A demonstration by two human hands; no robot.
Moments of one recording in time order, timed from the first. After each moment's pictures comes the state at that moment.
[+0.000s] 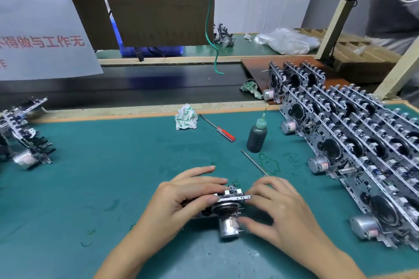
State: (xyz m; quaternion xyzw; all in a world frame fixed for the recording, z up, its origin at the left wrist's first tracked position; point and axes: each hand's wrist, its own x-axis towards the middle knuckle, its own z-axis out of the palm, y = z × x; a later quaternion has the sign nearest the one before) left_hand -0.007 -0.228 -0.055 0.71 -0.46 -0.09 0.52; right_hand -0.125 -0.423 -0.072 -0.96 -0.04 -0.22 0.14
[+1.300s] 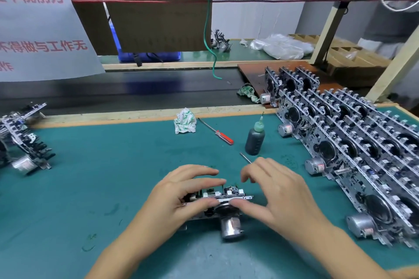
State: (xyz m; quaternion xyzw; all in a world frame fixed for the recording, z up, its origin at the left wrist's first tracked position) left_hand 0.000 -0.224 -0.041 0.75 -0.49 -0.05 0.44; right_hand -0.112 -0.413 -0.030 -0.96 -0.03 -0.27 0.09
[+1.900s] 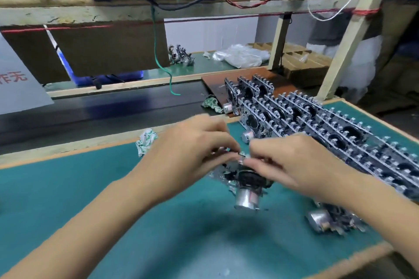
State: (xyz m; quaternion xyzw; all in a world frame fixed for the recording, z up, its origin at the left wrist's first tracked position) left_hand 0.003 -0.315 0.061 0.67 -0.68 0.15 0.26; right_hand -0.134 -0.479 0.050 -0.96 -0.11 -0.25 0.05
